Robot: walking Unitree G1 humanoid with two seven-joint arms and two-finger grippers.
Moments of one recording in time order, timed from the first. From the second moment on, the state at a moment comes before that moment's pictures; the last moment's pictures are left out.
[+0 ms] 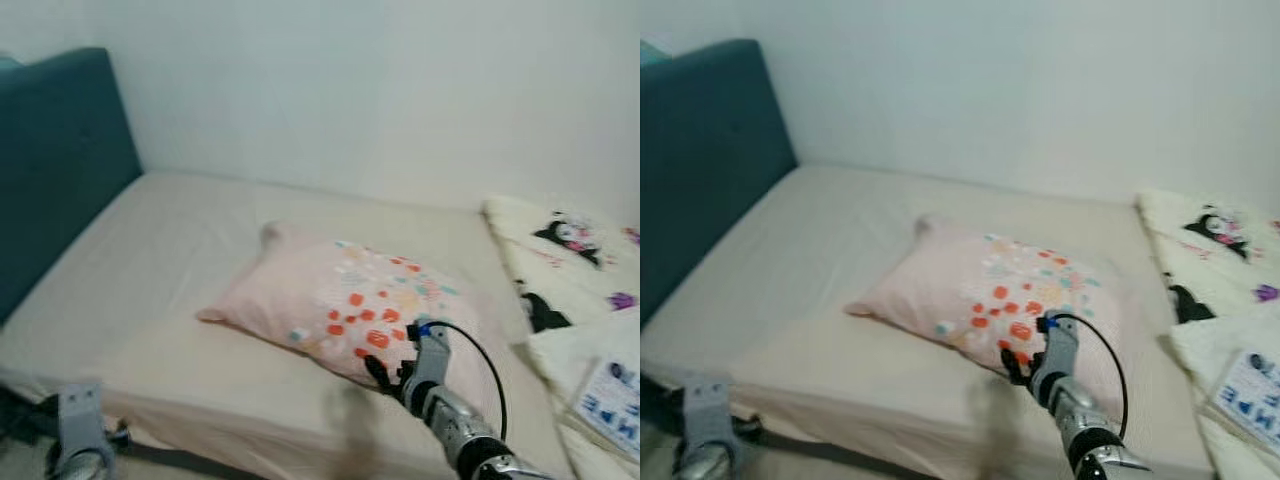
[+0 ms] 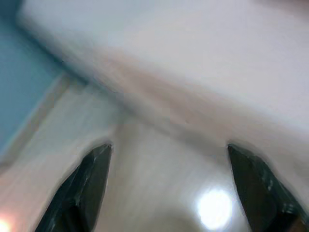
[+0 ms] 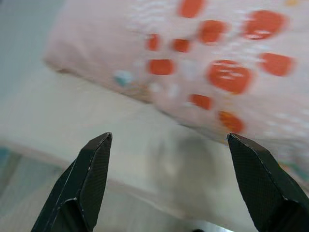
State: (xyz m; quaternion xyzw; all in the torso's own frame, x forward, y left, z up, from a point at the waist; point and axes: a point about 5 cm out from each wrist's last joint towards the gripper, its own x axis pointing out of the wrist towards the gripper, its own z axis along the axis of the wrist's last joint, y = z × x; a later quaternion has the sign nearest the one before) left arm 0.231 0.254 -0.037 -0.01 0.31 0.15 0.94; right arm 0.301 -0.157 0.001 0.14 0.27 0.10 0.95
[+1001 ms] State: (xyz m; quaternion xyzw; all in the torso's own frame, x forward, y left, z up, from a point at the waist) left arm 0.201 0.233 -0.062 0.01 0.37 0.08 0.93; right arm 0.333 -0.146 0.039 0.23 0.18 0.10 0.95
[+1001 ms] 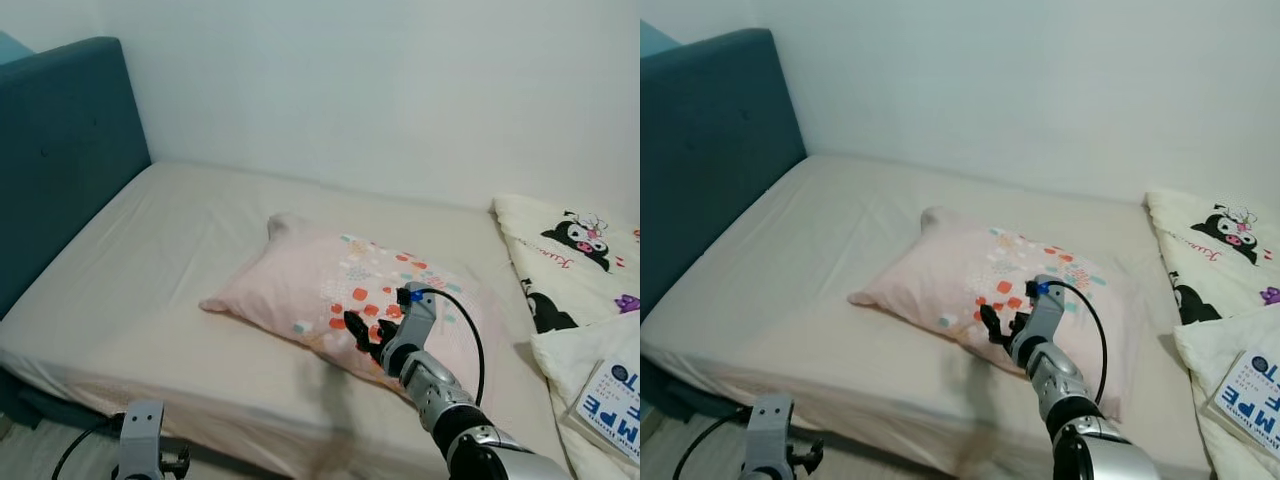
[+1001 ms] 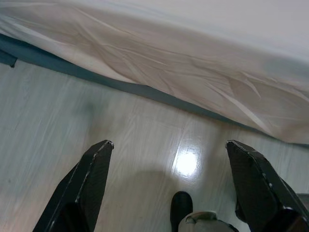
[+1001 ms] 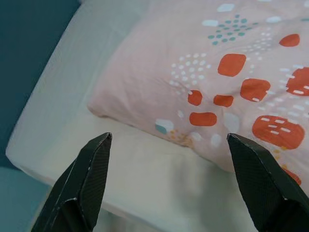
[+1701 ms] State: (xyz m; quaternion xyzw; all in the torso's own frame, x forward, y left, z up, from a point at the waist) left arm 0.237 0.241 -0.035 -0.03 0.29 0.11 0.95; right arm 0.334 -0.155 0.041 0.31 0.16 0.06 0.93
